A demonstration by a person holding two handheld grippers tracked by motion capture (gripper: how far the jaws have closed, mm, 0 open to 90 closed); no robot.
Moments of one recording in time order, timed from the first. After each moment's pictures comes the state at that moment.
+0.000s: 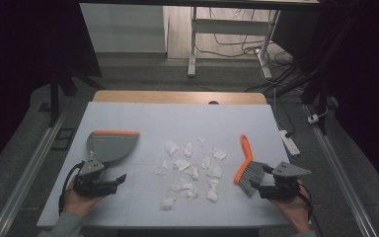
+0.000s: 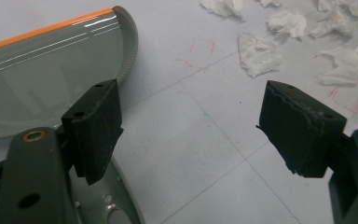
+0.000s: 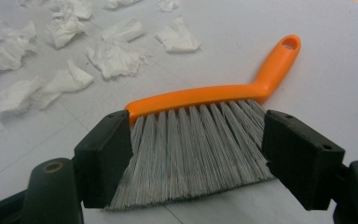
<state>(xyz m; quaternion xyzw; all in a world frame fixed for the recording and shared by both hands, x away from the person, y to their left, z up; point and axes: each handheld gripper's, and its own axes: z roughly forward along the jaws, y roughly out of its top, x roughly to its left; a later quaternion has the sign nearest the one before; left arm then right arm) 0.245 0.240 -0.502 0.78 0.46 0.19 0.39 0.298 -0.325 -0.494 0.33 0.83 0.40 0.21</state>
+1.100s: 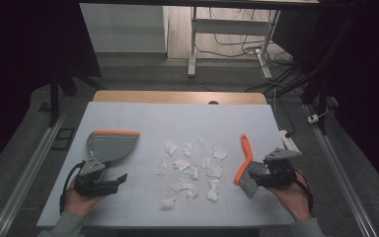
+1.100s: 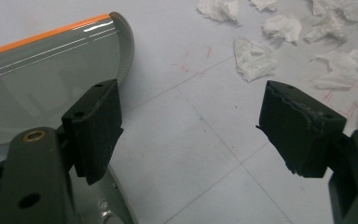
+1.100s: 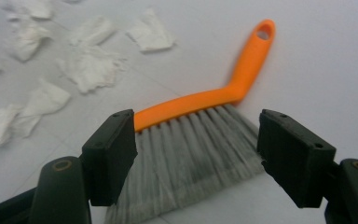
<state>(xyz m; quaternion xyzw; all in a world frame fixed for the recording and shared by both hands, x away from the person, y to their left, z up) 0.245 0.236 -0.499 0.78 0.45 0.19 0.39 0.320 -0.298 -0.454 0.41 0.84 0.30 0.20</state>
